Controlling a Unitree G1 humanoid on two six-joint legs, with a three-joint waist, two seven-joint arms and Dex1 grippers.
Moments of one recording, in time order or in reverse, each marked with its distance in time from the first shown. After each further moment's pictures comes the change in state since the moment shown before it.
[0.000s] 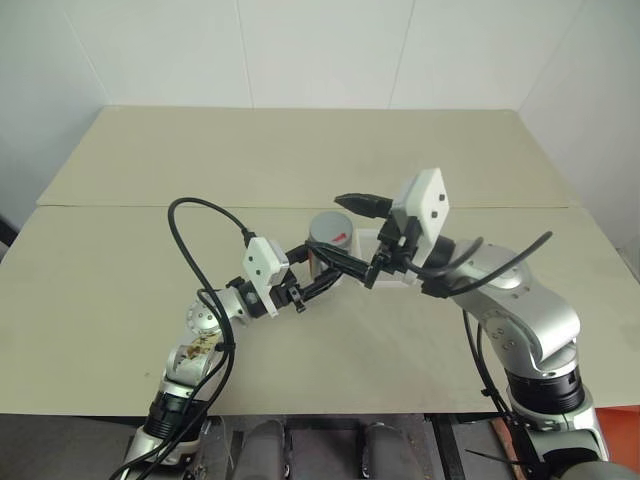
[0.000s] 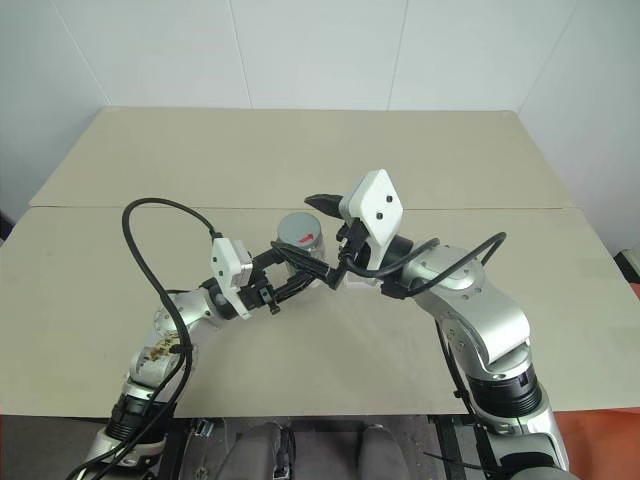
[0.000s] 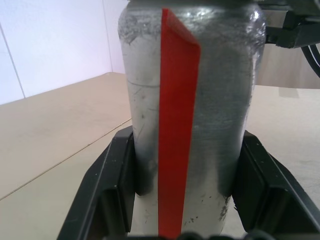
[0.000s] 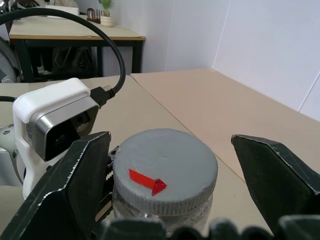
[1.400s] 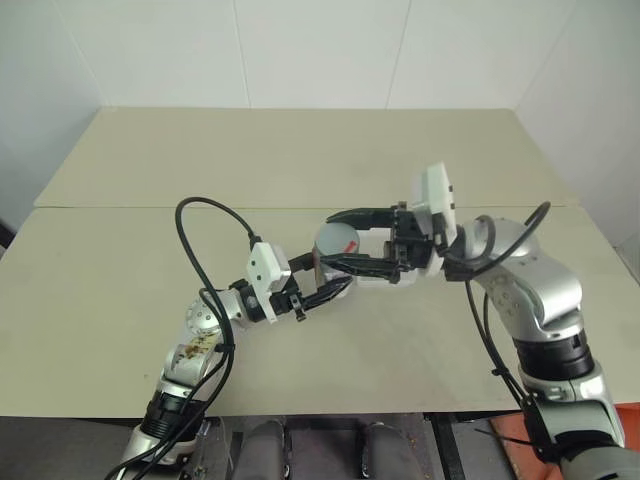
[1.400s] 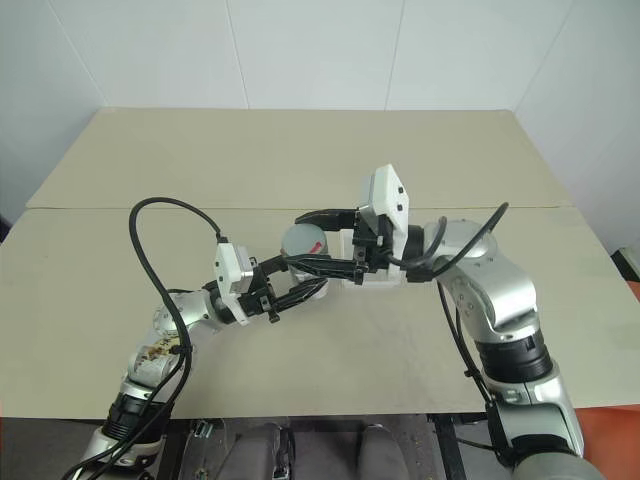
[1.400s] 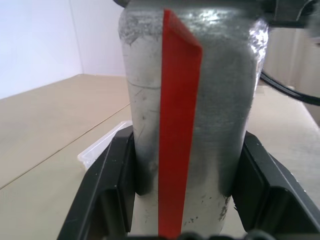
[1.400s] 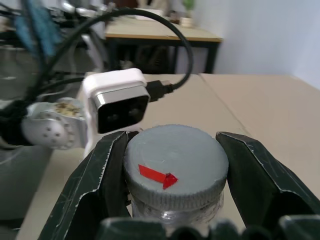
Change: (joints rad) left arm -0.006 0.023 -0.018 -0.003 -0.046 0.010 -0.103; right arm -0.161 -0.074 -0.006 0.387 0.070 -0.196 0.589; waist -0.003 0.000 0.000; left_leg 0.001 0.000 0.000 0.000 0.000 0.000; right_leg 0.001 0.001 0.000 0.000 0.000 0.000
